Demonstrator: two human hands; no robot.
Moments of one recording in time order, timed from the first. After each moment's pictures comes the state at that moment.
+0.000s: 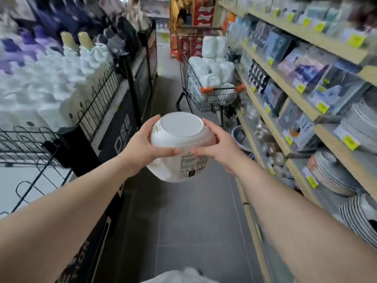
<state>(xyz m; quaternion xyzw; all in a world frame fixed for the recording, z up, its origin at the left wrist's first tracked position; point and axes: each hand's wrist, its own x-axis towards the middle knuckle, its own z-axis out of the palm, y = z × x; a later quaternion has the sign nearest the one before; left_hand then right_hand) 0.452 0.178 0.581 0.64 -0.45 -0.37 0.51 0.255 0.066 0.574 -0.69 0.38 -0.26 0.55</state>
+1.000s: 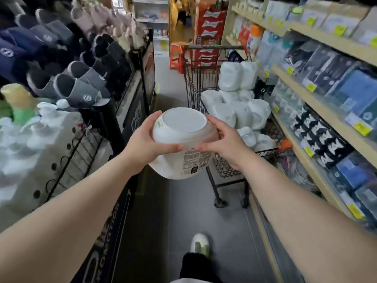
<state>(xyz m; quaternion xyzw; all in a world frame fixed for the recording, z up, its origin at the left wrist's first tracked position) 0.799 -0.362 0.595 0.65 -0.45 -0.34 0.52 0.601 -0.479 0.585 -0.68 0.36 -0.29 0.56</state>
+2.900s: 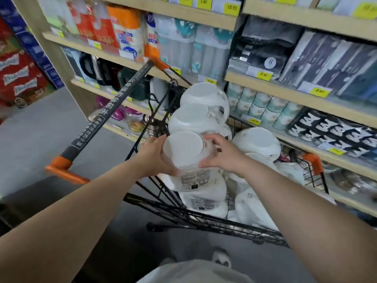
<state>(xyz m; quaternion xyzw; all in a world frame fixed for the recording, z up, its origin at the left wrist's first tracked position) 1.016 -1.214 0.537 0.42 -0.84 -0.33 -0.03 0.819 -1.085 0.531 -0.42 0.76 -0.32 0.37</state>
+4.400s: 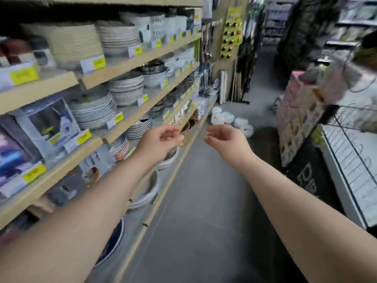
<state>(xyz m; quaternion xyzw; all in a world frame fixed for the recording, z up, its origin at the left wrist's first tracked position) 0.336 -0.375 0.633 -0.34 -0.74 -0.56 -0.15 0.463 -0.219 0.632 0.26 0.79 -0.51 -0.24</state>
